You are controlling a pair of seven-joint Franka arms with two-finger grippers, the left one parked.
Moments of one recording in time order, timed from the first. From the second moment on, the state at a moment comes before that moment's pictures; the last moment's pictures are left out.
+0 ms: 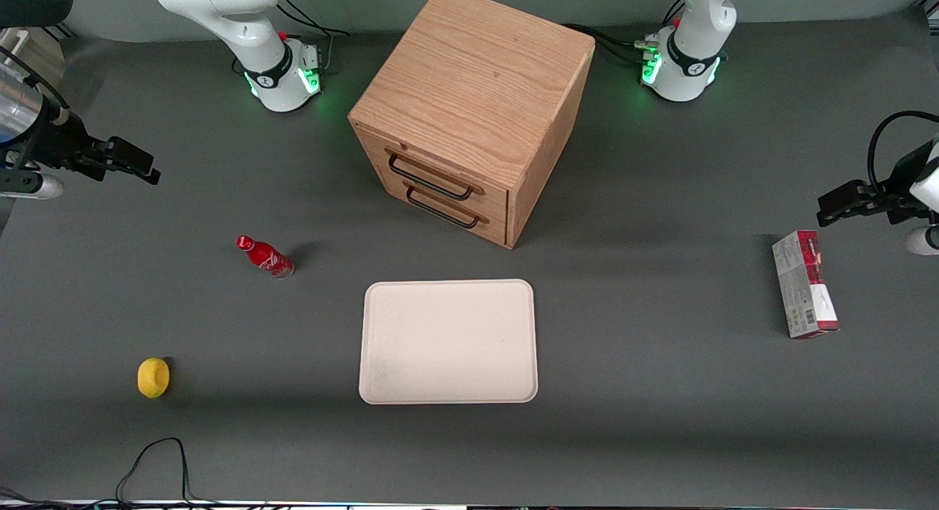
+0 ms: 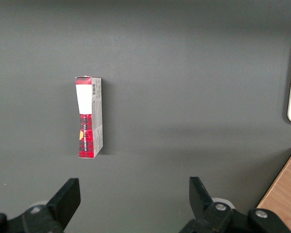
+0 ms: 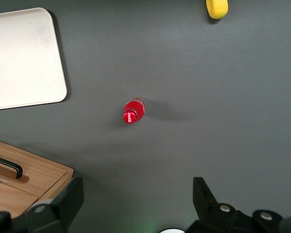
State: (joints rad) arm 0.01 -0.14 -0.02 -1.80 0.03 1.61 0.12
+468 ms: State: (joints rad) arm 0.02 -0.09 0.01 -1.71 0.04 1.61 0.12
